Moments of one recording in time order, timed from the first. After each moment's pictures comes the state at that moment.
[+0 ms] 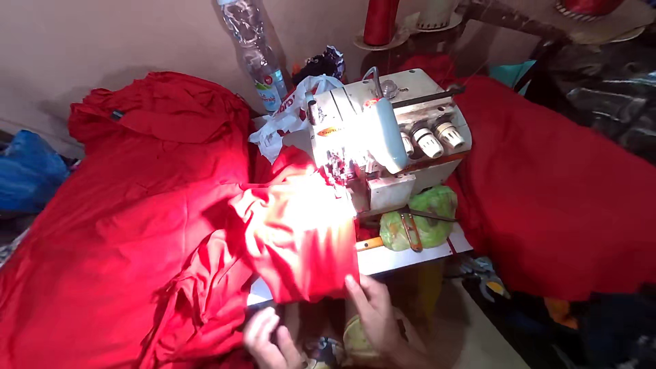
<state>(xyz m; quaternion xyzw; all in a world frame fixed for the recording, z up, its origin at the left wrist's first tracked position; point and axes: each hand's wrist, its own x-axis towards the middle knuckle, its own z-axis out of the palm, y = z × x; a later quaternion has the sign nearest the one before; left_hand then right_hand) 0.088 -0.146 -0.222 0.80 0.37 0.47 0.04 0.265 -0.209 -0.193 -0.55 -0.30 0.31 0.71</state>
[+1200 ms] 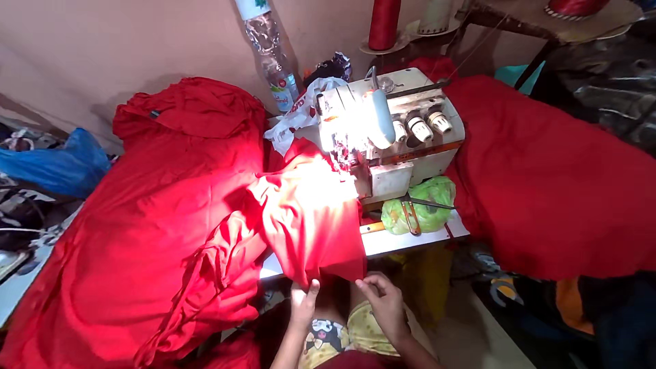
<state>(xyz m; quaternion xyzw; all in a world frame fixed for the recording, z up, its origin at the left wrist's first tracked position) 0.116 -0.152 -0.268 0.55 0.42 0.47 0.55 0.255 -0.246 -0.294 -0.62 -0.28 0.24 0.70</state>
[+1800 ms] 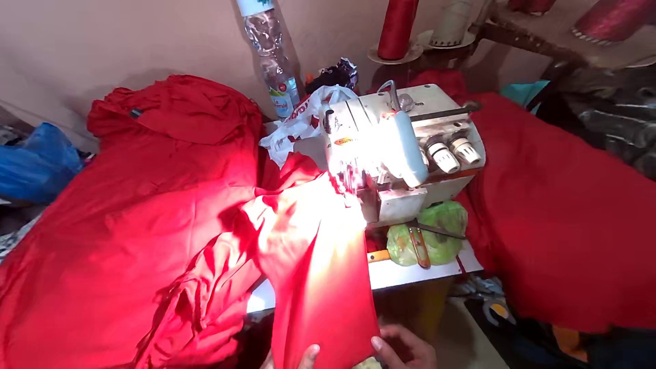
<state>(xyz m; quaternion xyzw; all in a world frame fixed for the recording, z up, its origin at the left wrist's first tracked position) 0.103 -0.188 -0.205 0.66 0.43 0.50 0.36 0.272 -0.283 -0.219 -0.56 -0.29 0.36 0.69</state>
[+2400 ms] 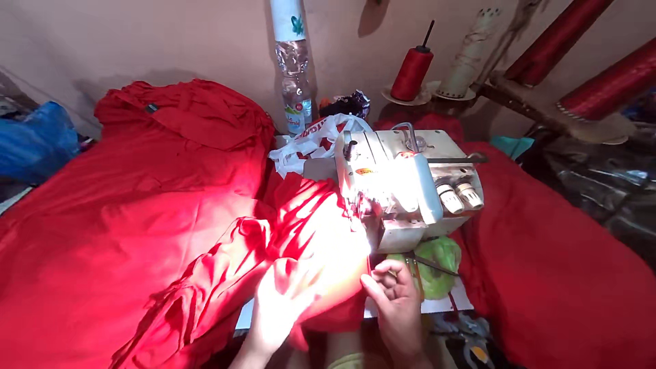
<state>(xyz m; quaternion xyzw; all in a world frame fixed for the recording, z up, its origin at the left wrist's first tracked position) 0.155 -0.090 -0.137 0.68 0.40 0.44 0.43 0.317 -0.171 -0.168 -0.48 -0.31 0.24 0.79</state>
